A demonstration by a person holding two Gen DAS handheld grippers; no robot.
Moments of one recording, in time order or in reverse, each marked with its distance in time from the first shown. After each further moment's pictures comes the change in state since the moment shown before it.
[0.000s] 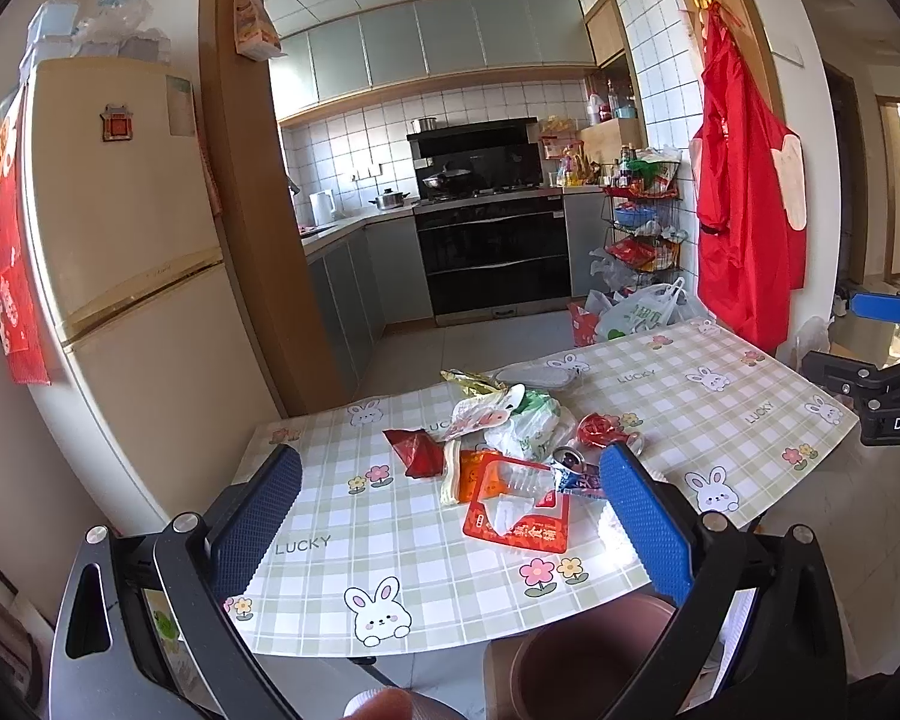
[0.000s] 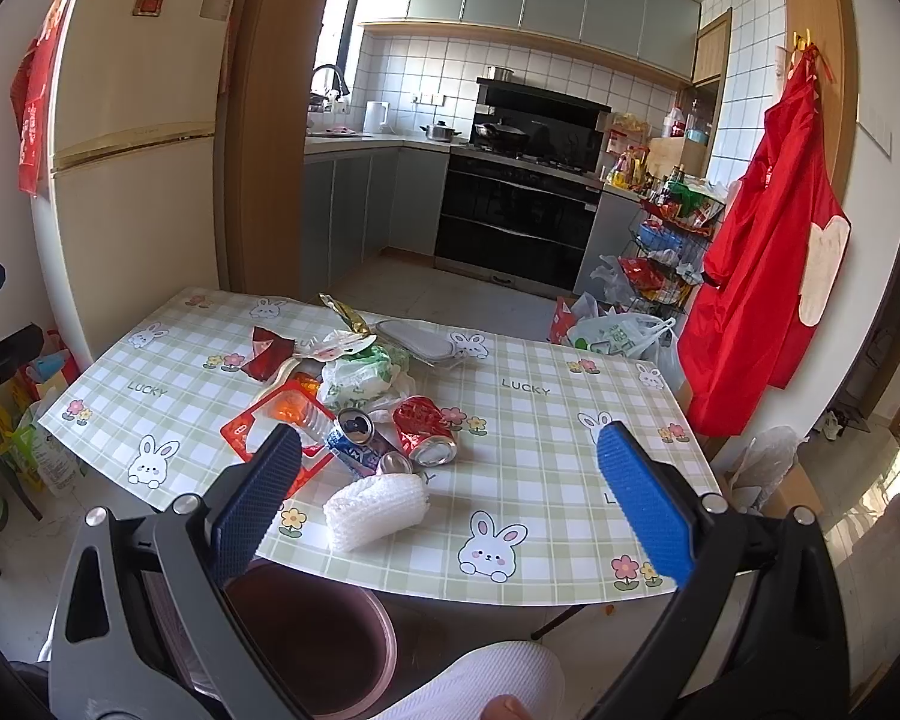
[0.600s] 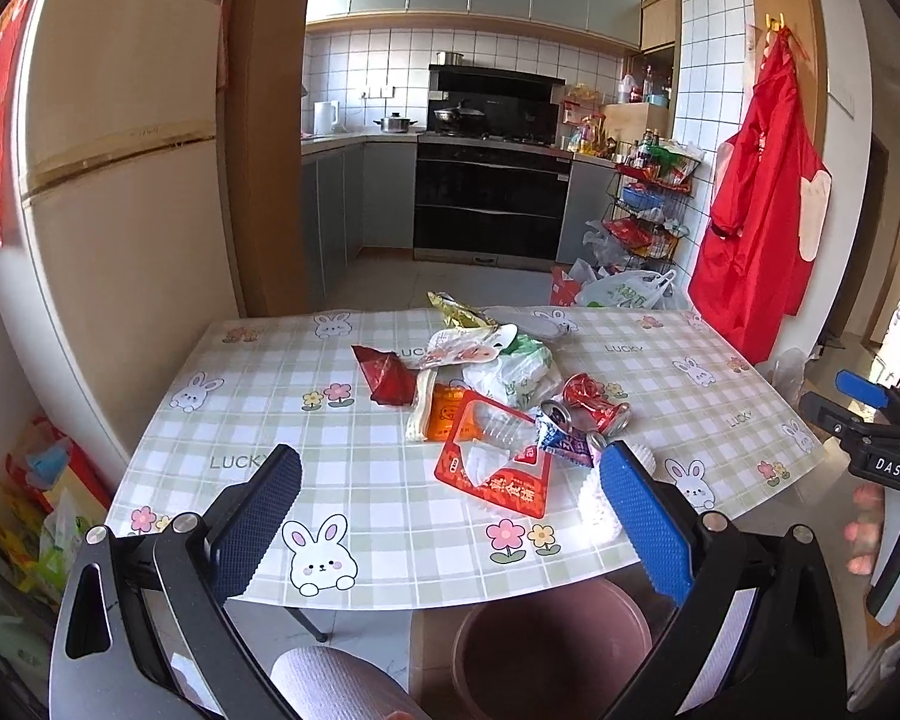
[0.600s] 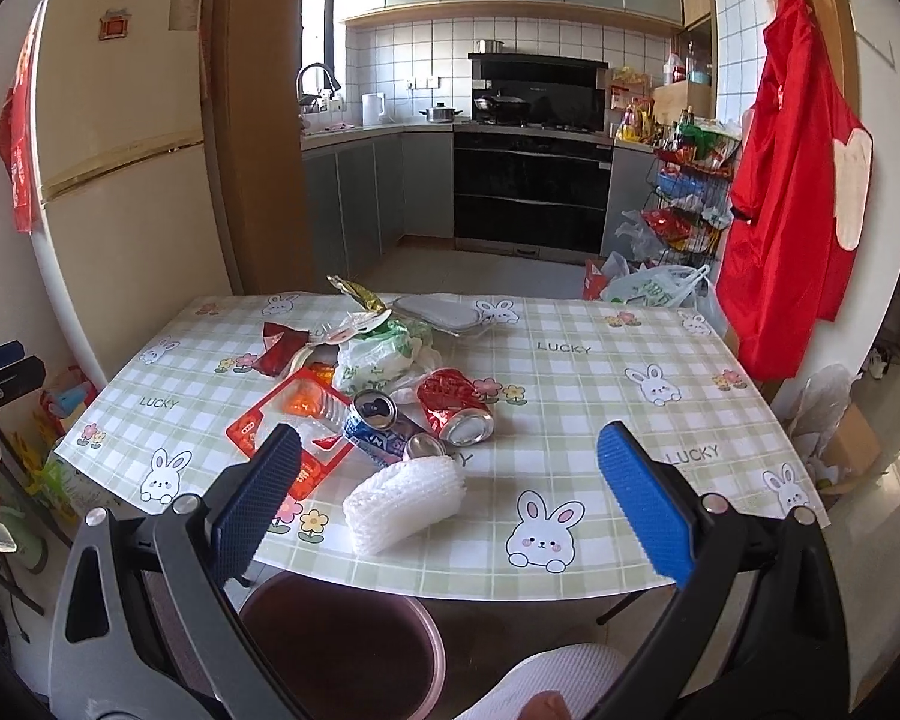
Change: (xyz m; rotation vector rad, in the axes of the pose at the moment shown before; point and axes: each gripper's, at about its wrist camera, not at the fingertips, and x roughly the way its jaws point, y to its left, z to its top) left arm 0.069 0.048 -0.035 -0.208 0.164 -0.107; right arm 0.069 -0.011 -0.038 0.141 0.050 0.092
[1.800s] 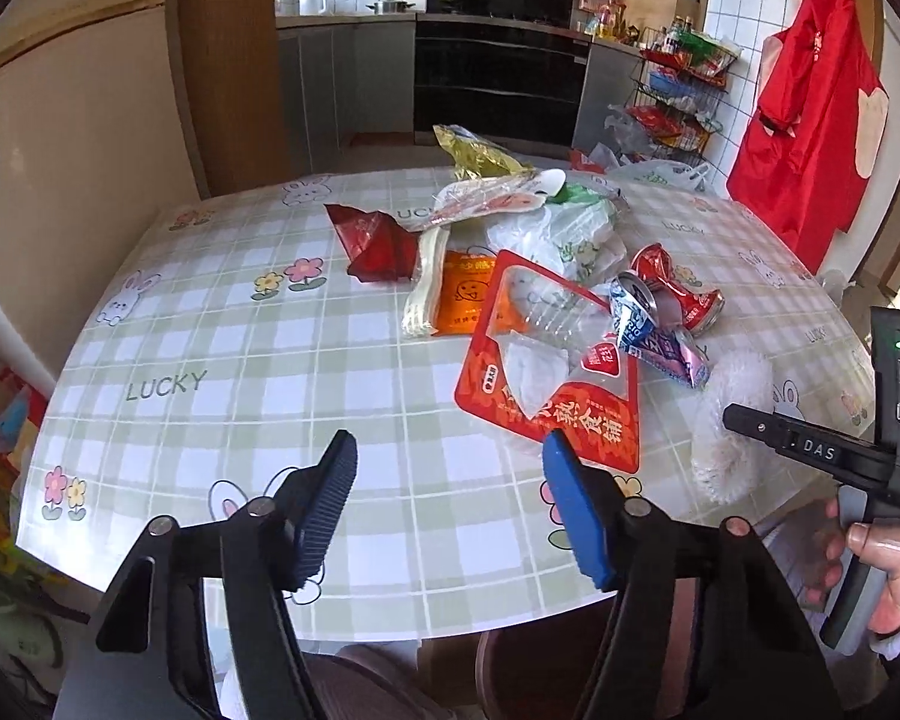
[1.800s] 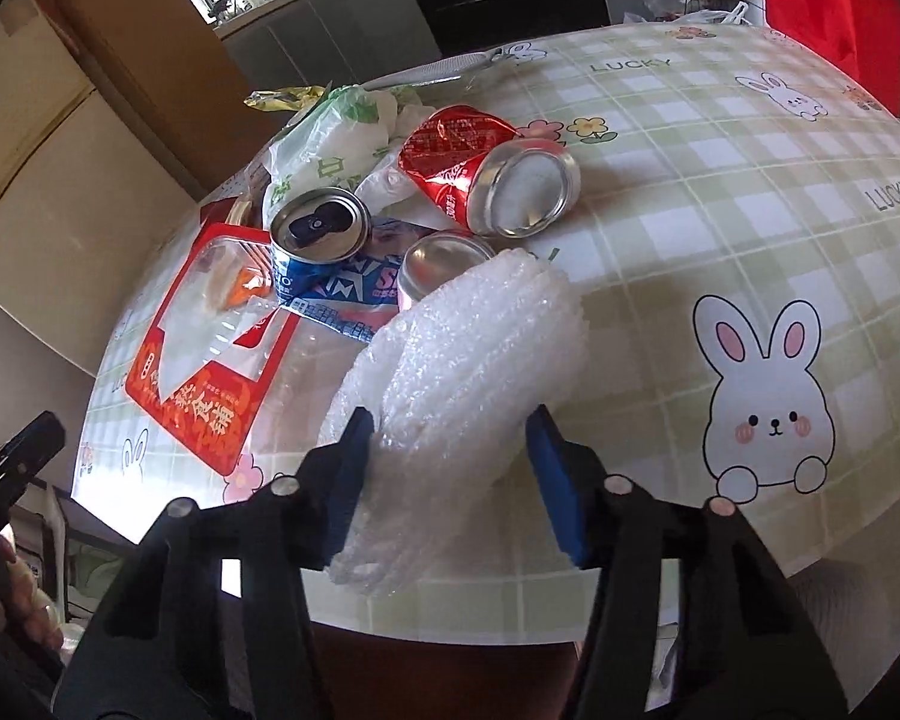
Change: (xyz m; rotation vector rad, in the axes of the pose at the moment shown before) left arm 0.181 0.012 -0.050 0.020 0.281 0.008; right arm 0.229 -0.003 -0.090 0.348 0.409 0.169
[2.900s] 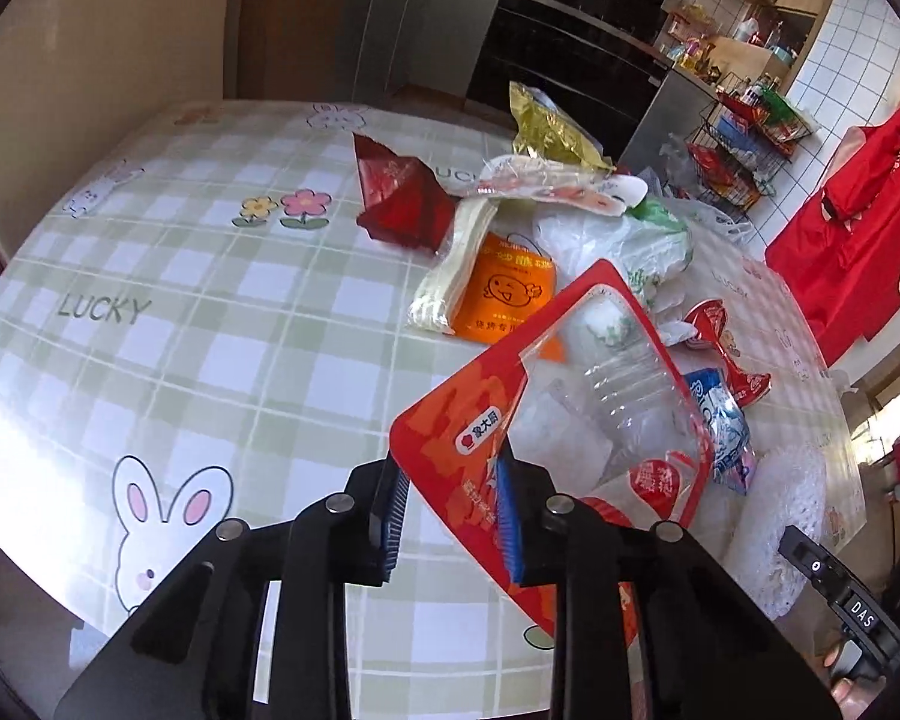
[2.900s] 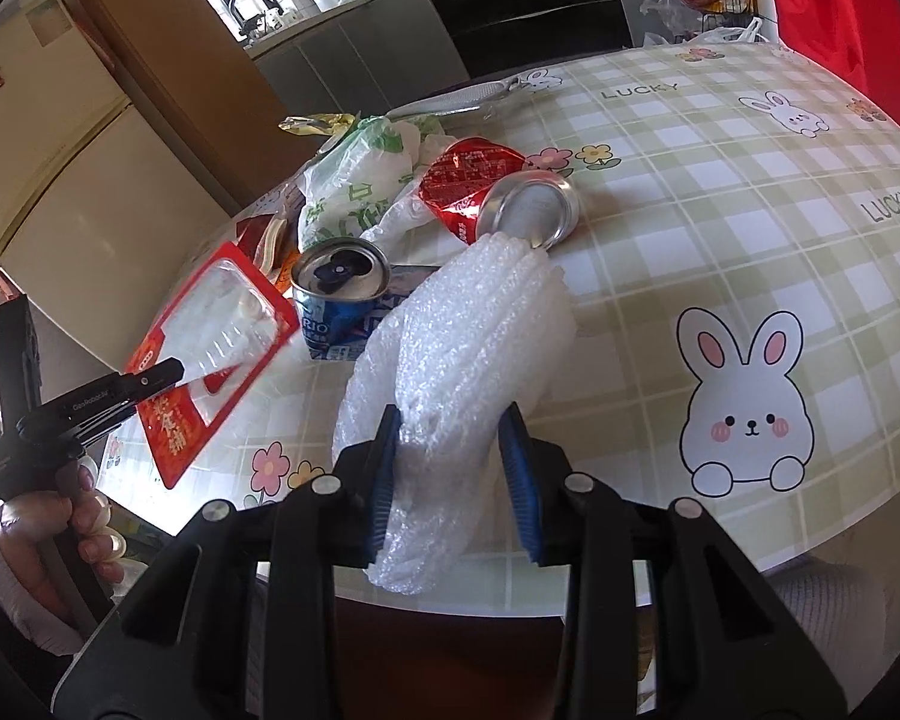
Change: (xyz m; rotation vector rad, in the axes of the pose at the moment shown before) left arm 0.060 0.029 0.013 -0.278 0.039 -0.021; right arm -0.026 -0.005 -0.006 -0.030 -0.052 0.062
